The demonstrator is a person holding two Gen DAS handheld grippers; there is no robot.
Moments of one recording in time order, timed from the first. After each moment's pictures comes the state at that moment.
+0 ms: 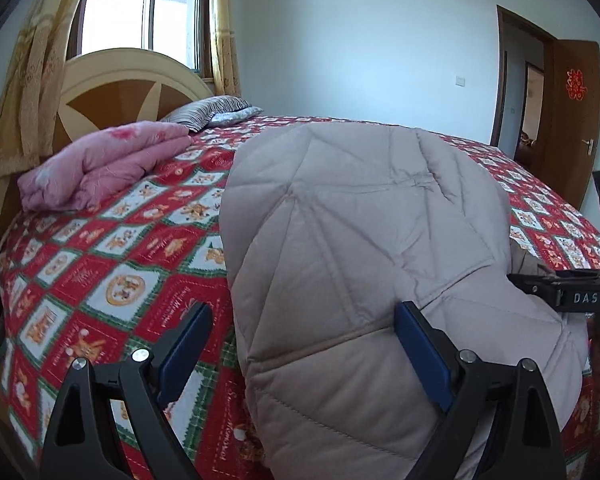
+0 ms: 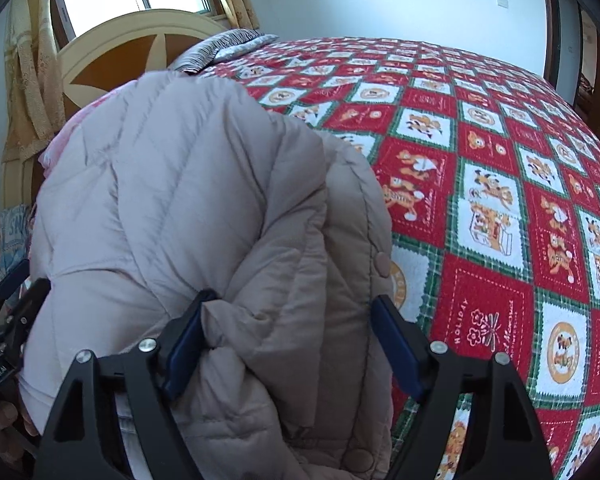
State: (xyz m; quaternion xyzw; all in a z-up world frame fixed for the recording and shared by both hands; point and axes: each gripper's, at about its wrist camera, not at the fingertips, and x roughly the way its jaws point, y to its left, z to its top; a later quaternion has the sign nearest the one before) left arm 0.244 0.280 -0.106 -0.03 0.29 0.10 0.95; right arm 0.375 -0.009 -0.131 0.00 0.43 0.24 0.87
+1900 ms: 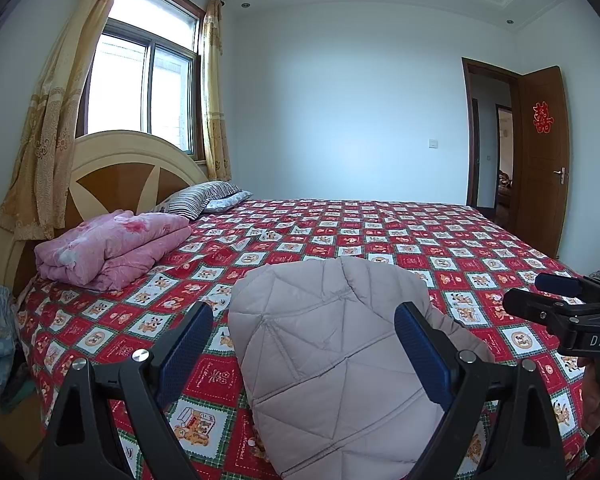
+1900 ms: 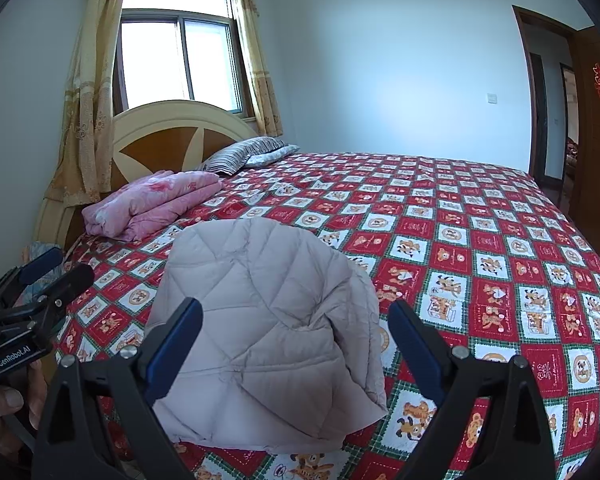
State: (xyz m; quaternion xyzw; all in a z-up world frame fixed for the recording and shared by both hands) left arm 0.153 0.240 0.003 0.01 0.16 0.08 0.98; right arm 0.245 -0.030 -0.008 0.02 0.24 0.25 0.94
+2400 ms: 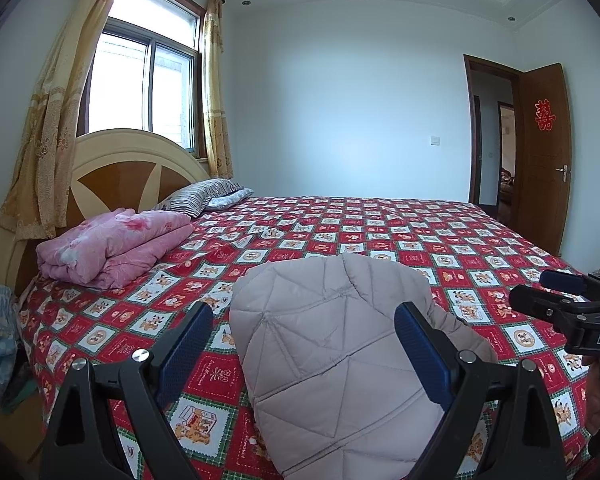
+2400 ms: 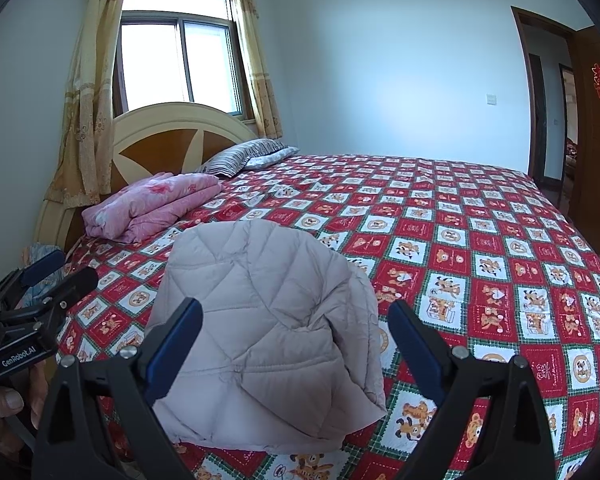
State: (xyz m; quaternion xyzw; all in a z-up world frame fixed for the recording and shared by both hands) left arm 0.155 0.242 0.003 0.01 0.16 0.09 0.98; right arm 0.241 -0.030 -0.007 0.02 0.24 0.25 0.94
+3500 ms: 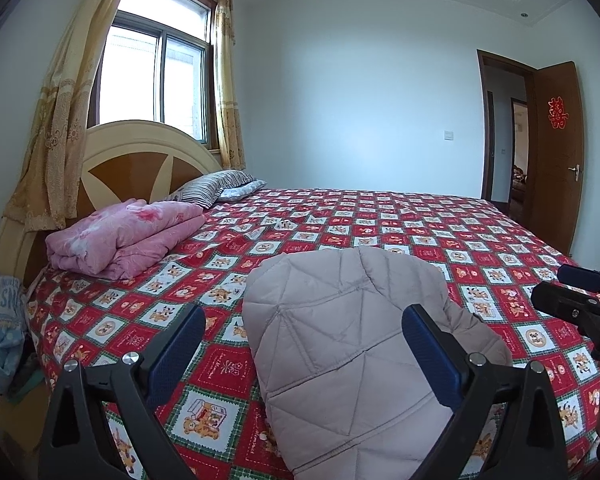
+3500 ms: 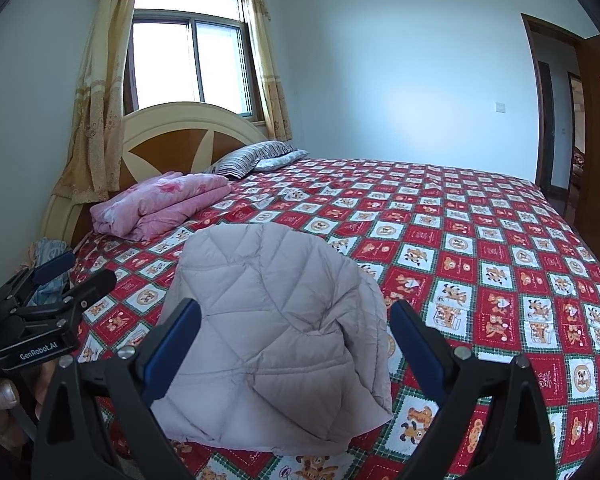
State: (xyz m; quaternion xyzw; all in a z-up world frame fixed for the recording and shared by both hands) left arm 0.159 0.249 -0.004 0.01 0.17 0.11 0.98; right arm 0.238 -0.027 -0.002 0.01 0.23 0.26 0.94
